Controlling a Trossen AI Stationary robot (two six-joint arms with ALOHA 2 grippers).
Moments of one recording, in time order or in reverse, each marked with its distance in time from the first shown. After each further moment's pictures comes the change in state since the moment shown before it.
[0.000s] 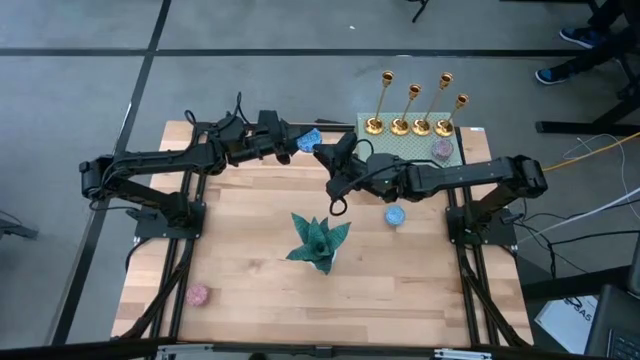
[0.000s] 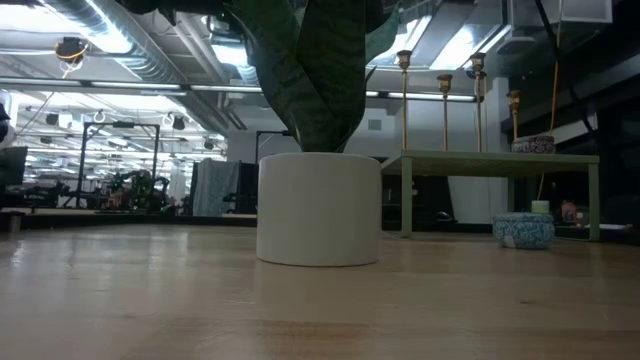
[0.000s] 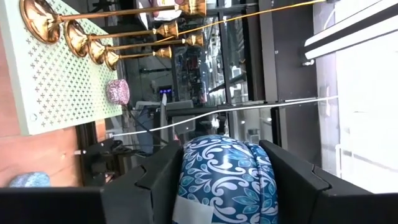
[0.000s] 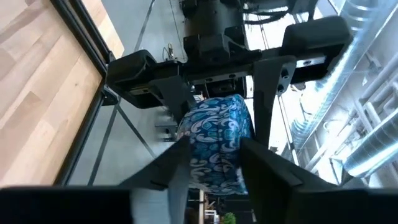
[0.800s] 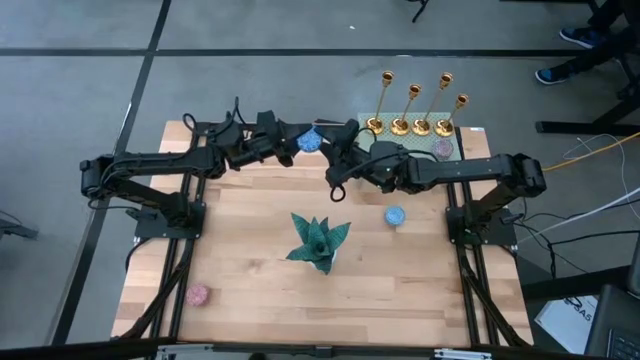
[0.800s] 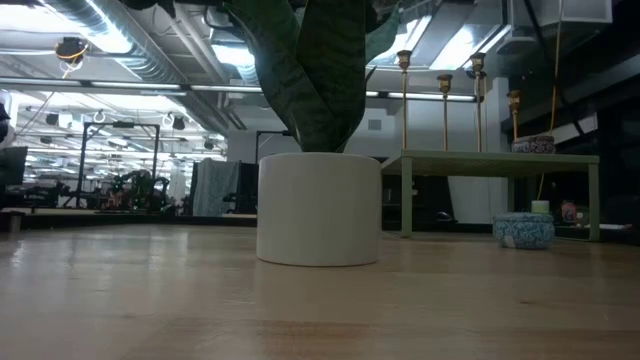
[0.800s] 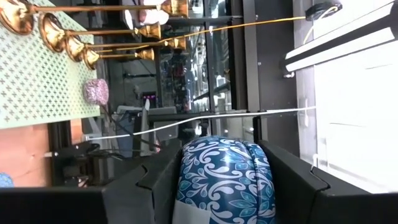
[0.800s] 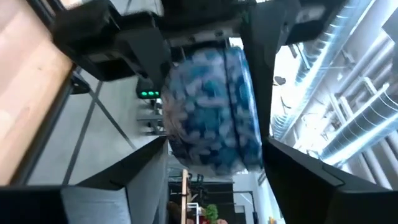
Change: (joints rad) left arm -0.045 -0.001 0.000 0.062 -0.091 -0.050; right arm -0.056 0.002 -0.001 0.098 -0.032 -0.086
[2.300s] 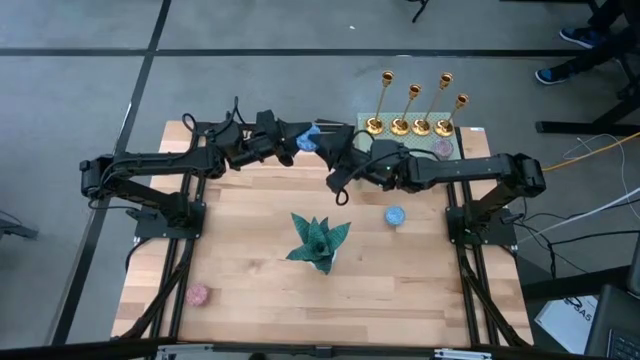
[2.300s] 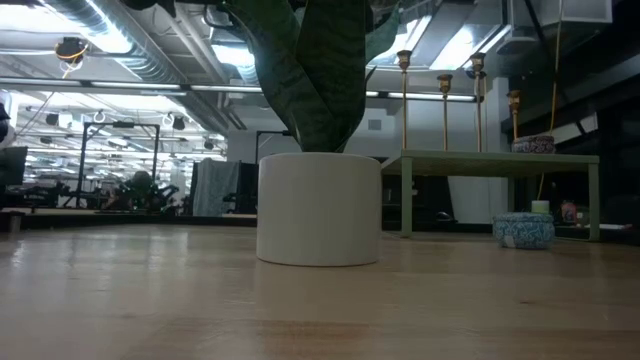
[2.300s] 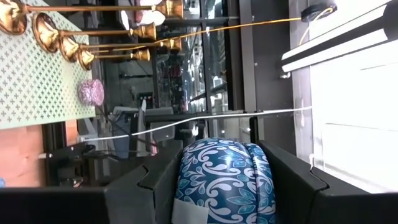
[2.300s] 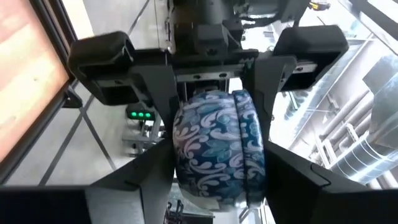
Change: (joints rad) left arm 0.007 0.001 0.001 0.013 -0.007 -0.002; right arm -0.008 0.001 0.000 0.018 -0.145 -0.134
